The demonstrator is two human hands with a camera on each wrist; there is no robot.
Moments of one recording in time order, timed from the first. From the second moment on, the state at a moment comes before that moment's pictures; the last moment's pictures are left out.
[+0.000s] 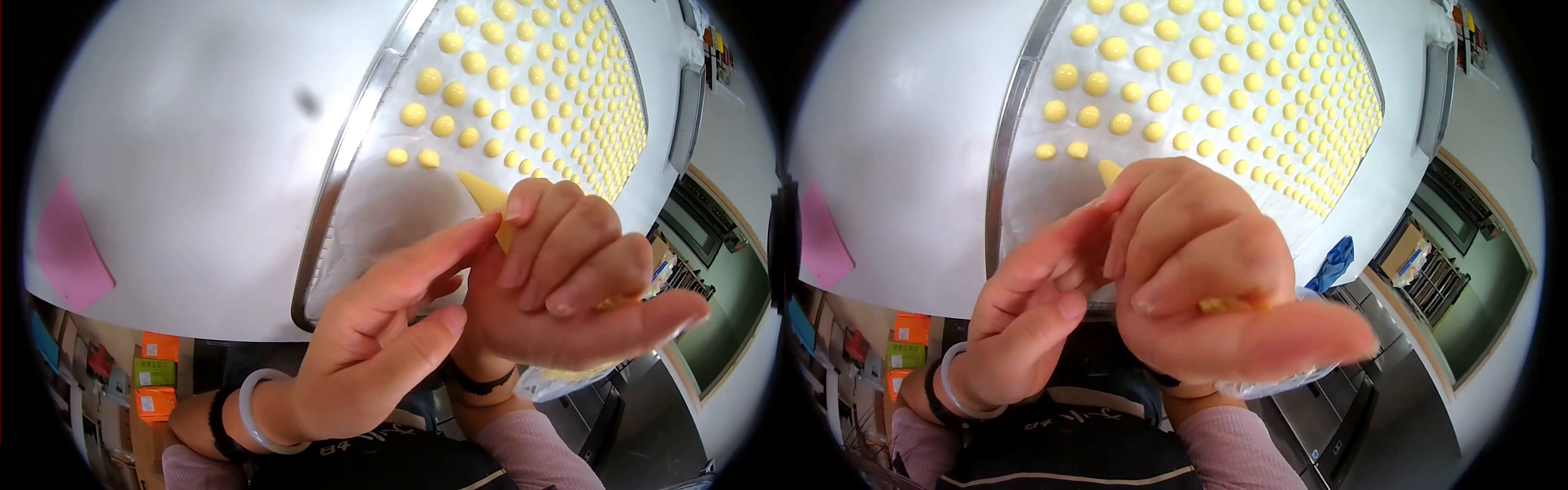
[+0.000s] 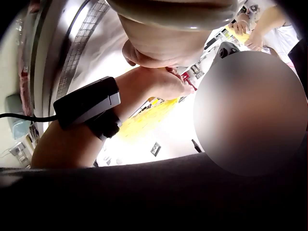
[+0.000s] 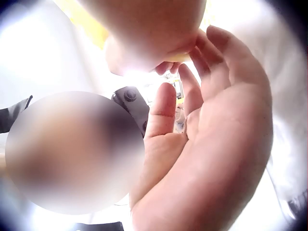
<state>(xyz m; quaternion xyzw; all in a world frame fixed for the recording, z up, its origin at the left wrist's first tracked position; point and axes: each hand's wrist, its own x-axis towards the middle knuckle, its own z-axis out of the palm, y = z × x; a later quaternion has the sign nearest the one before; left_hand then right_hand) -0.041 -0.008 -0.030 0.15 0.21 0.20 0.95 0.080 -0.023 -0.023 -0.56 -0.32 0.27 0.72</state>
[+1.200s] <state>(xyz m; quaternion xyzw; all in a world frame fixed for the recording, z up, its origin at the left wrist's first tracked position) -0.011 -0.033 -0.031 0.11 0.17 0.14 0.97 0.105 -0.054 -0.027 -0.63 -0.30 0.16 0.70</state>
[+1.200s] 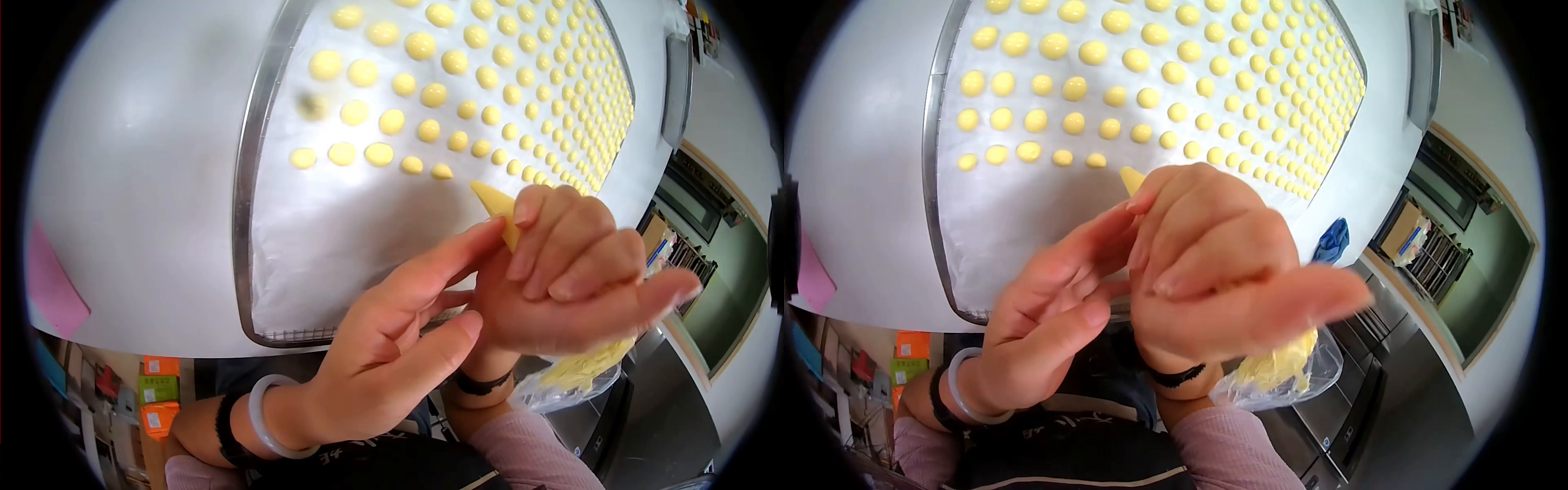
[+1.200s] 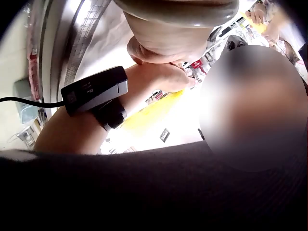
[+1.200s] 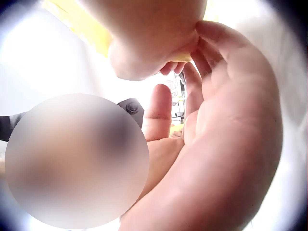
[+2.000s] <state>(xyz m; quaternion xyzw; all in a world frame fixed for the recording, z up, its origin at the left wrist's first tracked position) 0.013 -0.054 -0.032 0.12 0.16 0.08 0.98 0.125 -0.076 -0.026 -0.70 -0.22 0.10 0.68</state>
